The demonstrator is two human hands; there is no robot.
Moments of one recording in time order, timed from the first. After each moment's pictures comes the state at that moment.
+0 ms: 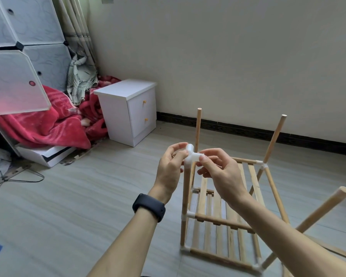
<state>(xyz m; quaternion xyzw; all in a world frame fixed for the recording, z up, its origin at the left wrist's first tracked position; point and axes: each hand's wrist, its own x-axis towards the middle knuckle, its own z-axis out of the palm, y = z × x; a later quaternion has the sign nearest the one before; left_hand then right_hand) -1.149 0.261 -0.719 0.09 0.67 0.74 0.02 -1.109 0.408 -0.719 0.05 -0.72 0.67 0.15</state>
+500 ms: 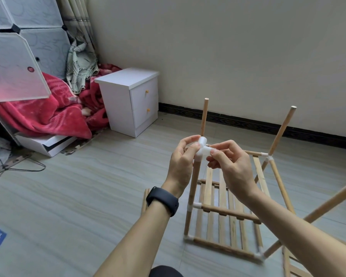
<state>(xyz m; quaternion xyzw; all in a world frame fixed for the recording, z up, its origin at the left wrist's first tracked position) -1.145 0.257 -0.731 0.10 0.67 0.74 0.04 -1.109 0.398 -0.727 0.06 -0.72 0.66 0.19</state>
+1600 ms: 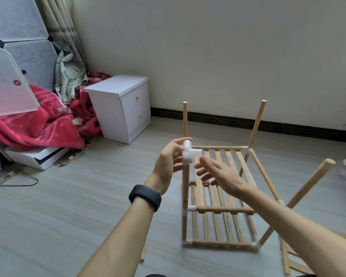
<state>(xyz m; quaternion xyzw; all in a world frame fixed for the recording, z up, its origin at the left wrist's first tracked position) -1.159 0.247 -0.717 0.12 0.66 0.73 0.12 -1.129 0.432 -0.755 0.04 -0.85 0.53 -0.05</state>
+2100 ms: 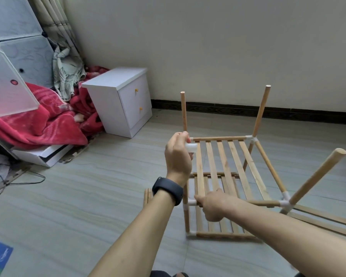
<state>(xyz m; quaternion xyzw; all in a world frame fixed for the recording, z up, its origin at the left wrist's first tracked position) -1.159 0.302 -0.726 0.03 0.66 0.75 -0.06 -1.134 0.414 -0.842 0.08 -0.94 -0.04 -0.33</state>
